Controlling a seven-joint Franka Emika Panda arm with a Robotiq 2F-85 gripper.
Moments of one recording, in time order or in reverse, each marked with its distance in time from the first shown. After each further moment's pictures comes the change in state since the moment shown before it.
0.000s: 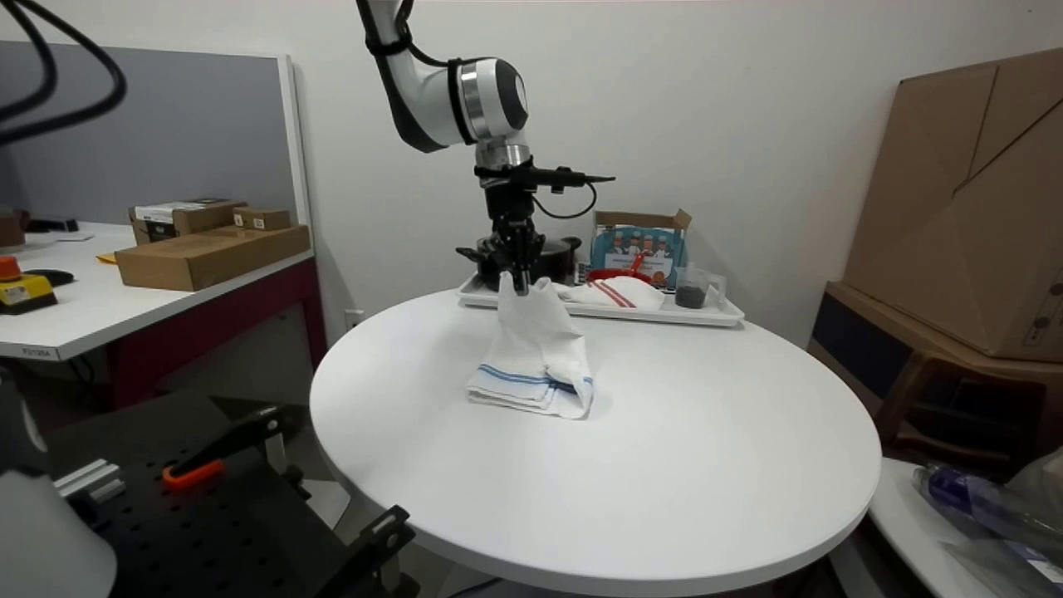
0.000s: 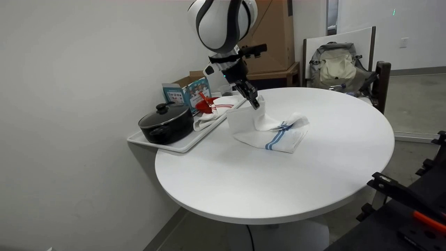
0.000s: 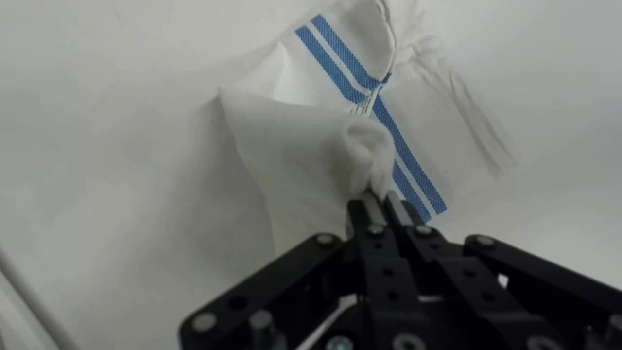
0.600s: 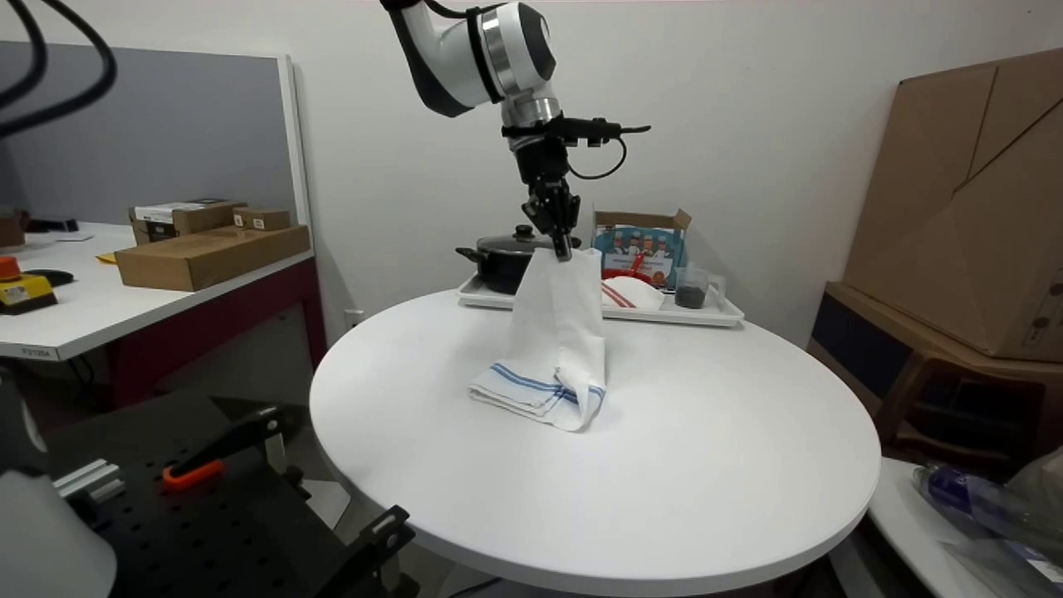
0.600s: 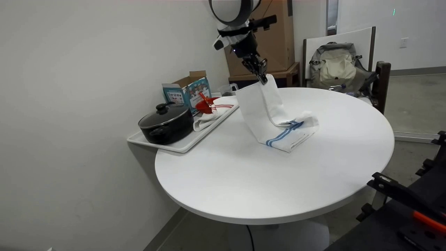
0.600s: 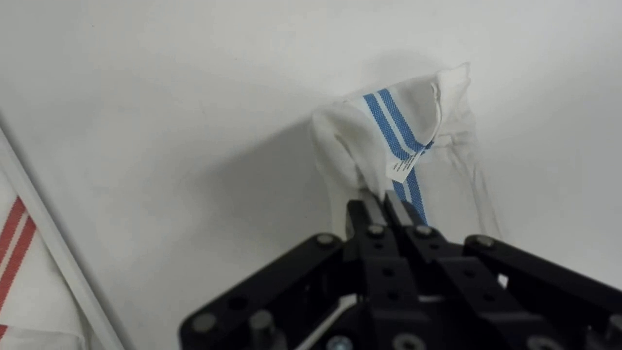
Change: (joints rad) arm -0.052 -0.130 -0.028 -0.045 -0.079 0.001 -0.099
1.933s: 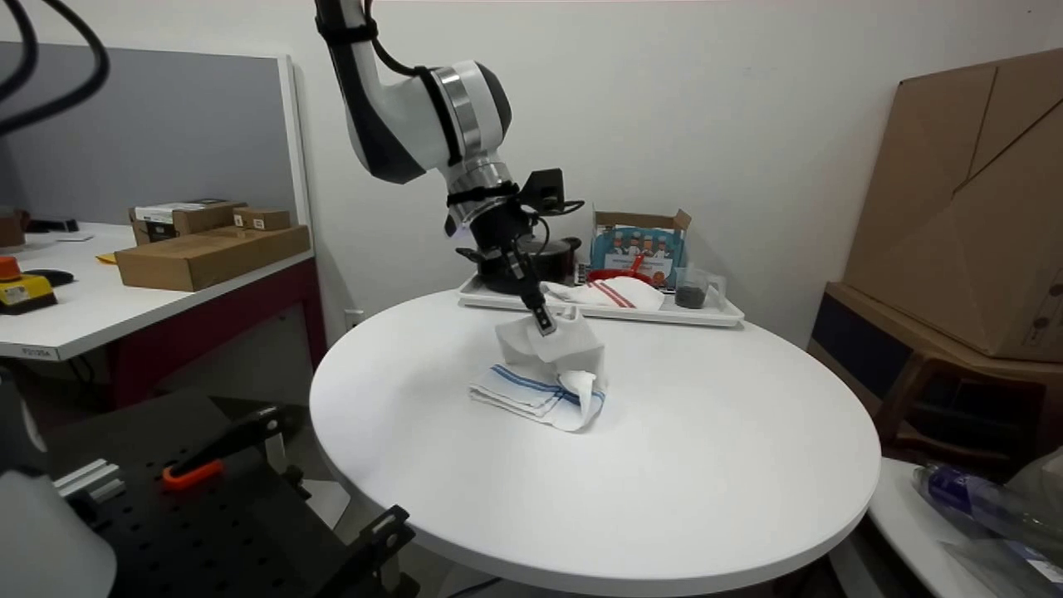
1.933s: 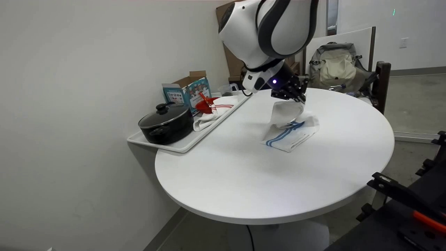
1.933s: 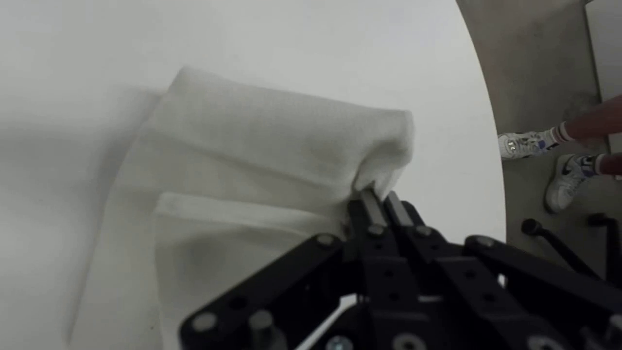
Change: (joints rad) arm -0.006 -0.061 0.009 -0.364 -0.395 0.045 -0.247
